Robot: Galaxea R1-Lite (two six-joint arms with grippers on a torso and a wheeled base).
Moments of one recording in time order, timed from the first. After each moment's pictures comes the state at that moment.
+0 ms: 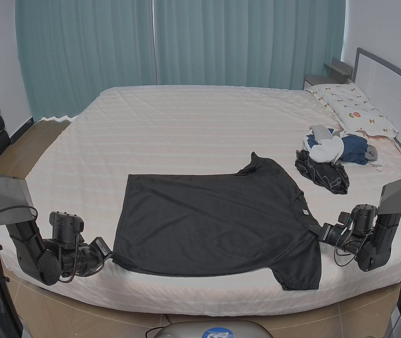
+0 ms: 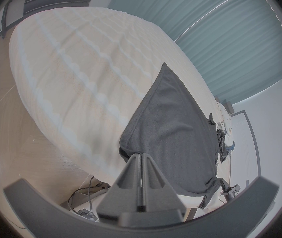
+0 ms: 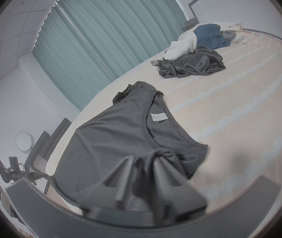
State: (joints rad) left arm -0.11 2.15 -0.41 -0.97 -0.16 -0.83; right arm -0.04 2.45 -0.55 -1.43 0.35 0.40
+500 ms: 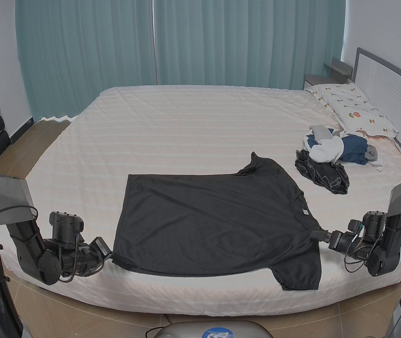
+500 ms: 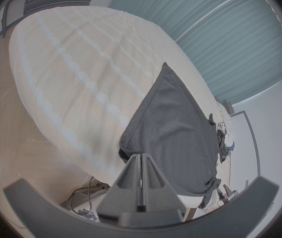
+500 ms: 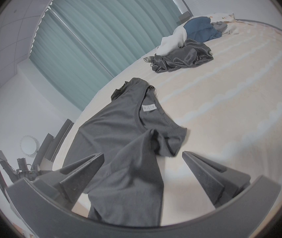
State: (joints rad) left arm -0.11 2.16 -0.42 -0.97 -0.16 -0.83; right arm -0.13 2.44 -0.43 -1.47 0.46 0.40
